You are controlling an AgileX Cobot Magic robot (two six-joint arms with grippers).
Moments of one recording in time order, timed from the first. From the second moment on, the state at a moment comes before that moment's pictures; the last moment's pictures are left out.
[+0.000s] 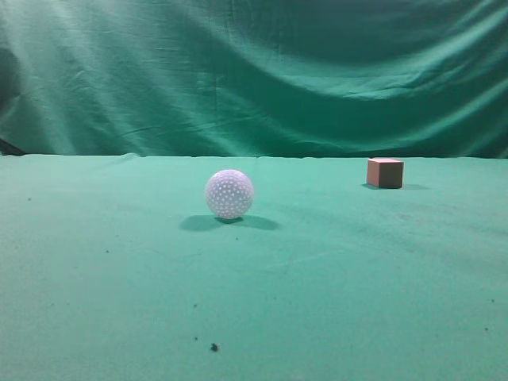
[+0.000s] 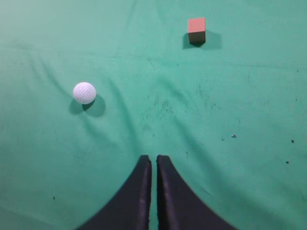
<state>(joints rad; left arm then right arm) 0.05 -0.02 0.02 0.15 0.37 -0.28 0.30 0.63 -0.77 0.17 1.01 0.03</state>
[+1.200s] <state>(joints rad) 0.05 -0.02 0.02 0.15 0.37 -0.28 0.00 -0.01 0.03 0.04 0.39 -0.02</state>
